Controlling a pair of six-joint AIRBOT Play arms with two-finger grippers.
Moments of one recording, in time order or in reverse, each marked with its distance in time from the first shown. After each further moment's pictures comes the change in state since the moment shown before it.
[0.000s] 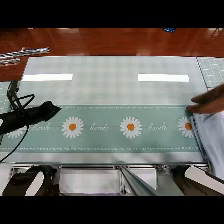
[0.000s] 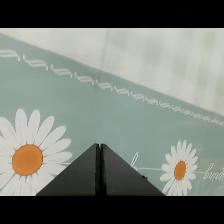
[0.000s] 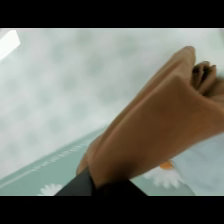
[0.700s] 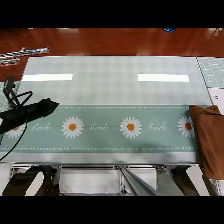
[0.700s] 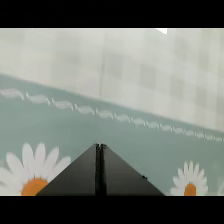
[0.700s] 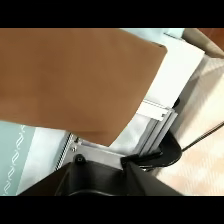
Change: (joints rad) left arm 0.001 -0.003 0.006 -0.014 0.117 0.100; right arm -0.316 0.363 -0.695 -0.590 0.009 0.031
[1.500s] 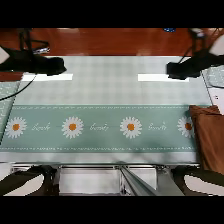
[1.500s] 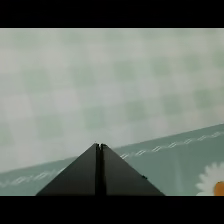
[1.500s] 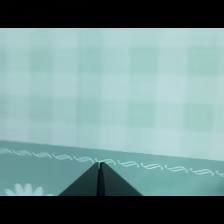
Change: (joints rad) left arm -0.212 -0.576 0.758 0.322 -0.269 -0.035; right arm 1.195 -0.535 0.333 0.247 -0.524 -0.004
